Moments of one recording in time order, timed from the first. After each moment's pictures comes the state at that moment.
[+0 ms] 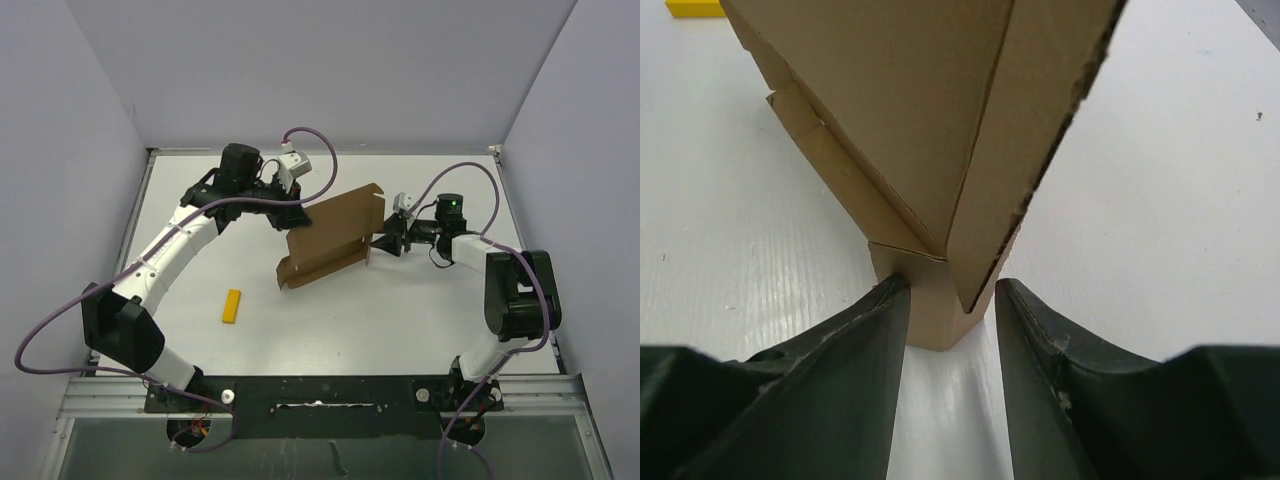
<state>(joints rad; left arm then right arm) -0.46 1.53 1.45 -0.57 0.72 0.13 0.07 1.68 0.88 0.14 -1.19 -0.70</state>
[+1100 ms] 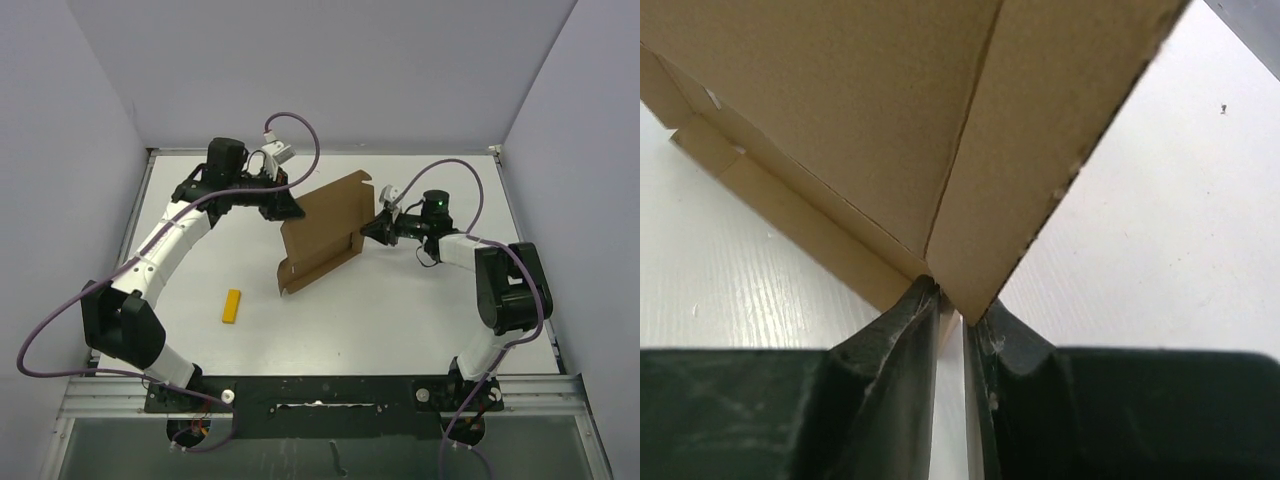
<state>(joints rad) -0.38 1.55 1.45 -0.53 0.81 0.02 0.16 1.74 0.86 0.44 -1.03 -0.46</state>
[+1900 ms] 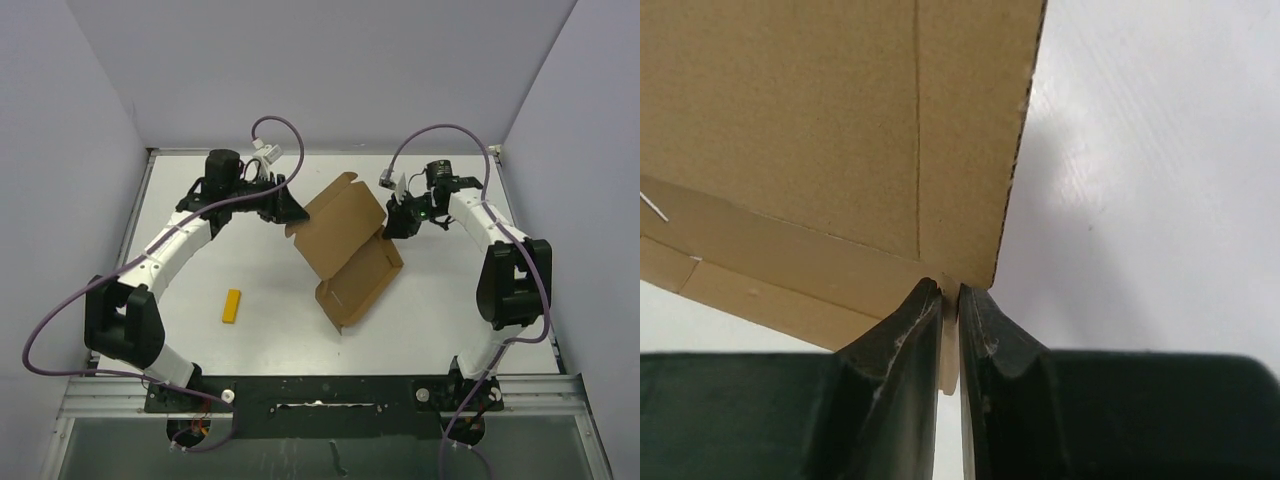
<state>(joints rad) -0.34 1.55 1.28 -0.24 0.81 -0.31 0.13 1.77 1.40 -0.78 -0.79 -0.72</state>
